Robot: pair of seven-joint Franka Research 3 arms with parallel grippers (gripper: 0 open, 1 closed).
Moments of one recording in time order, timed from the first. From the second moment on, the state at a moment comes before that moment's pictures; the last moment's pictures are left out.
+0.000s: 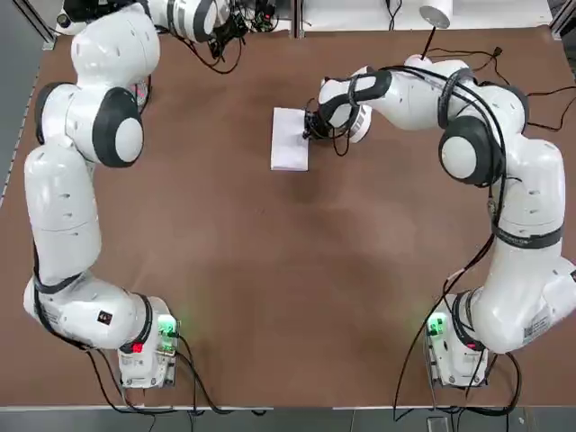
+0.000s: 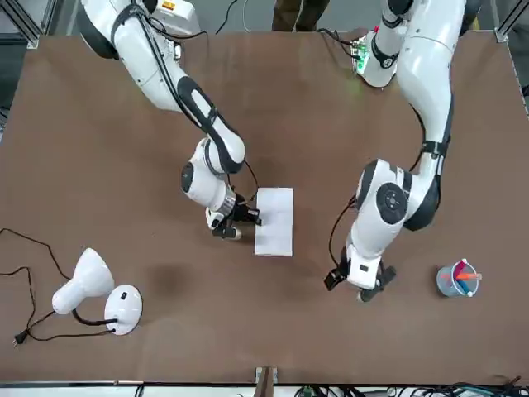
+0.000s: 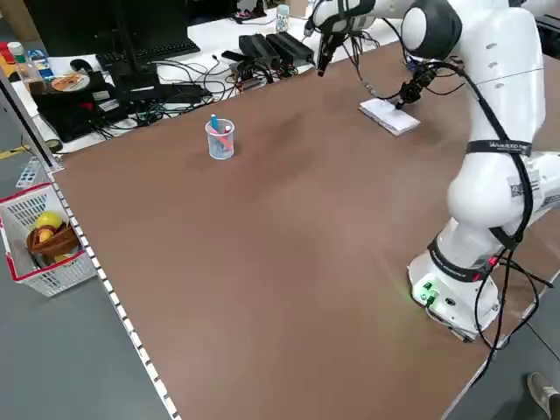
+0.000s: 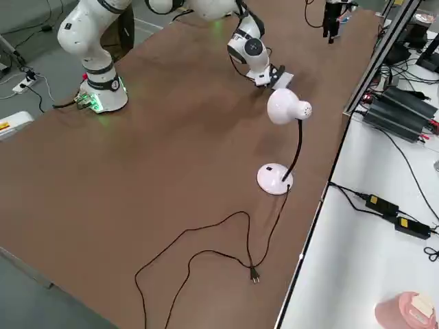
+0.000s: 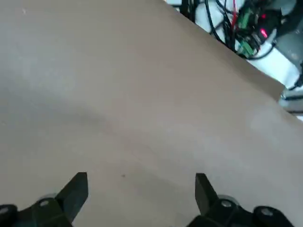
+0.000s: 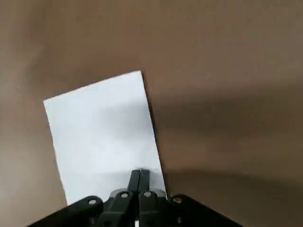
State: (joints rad) left arm -0.25 0.71 -0.12 -1.34 0.06 2.32 -0.89; right arm 0.40 0.81 0.30 -1.71 0.90 2.83 -0.01
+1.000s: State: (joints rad) left arm 0.17 0.43 -0.23 -1.49 -0.05 2.08 -0.11; right arm 0.40 0.91 0.28 -1.53 0.90 2.83 -0.02
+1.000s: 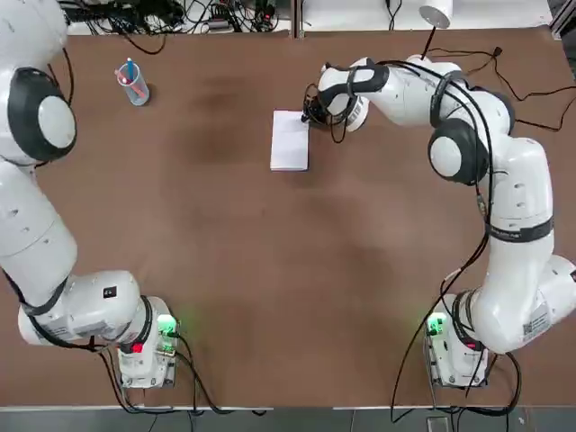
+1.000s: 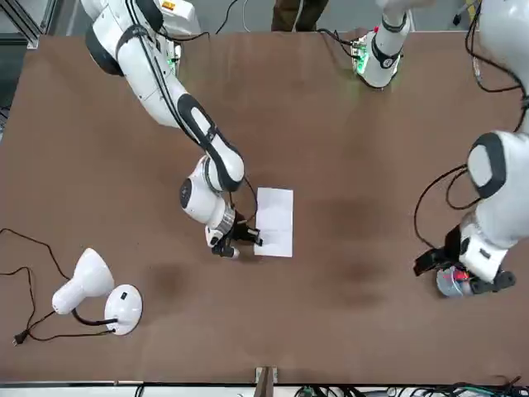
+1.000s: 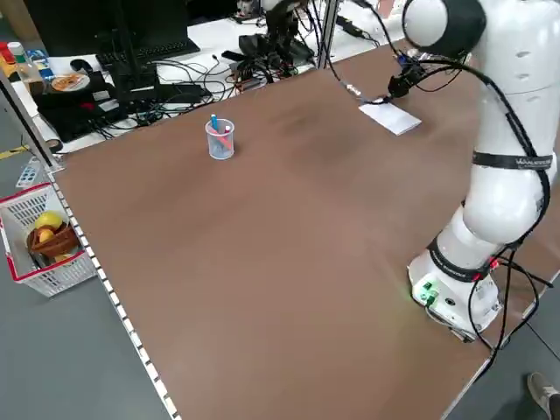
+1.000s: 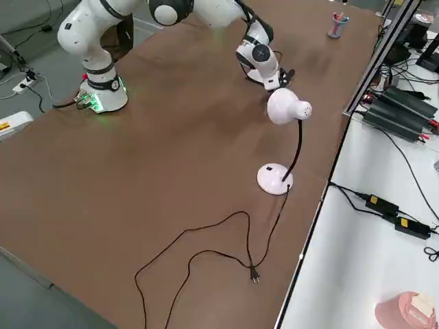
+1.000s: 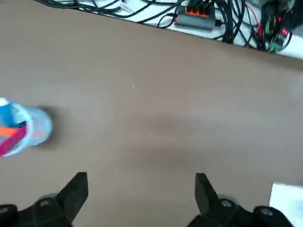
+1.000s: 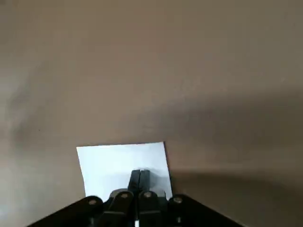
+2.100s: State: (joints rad) left arm 0.17 0.07 -0.15 -1.47 -0.03 1.56 -0.08; right arm 0.48 0.67 0.06 -1.46 0.79 2.29 0.01
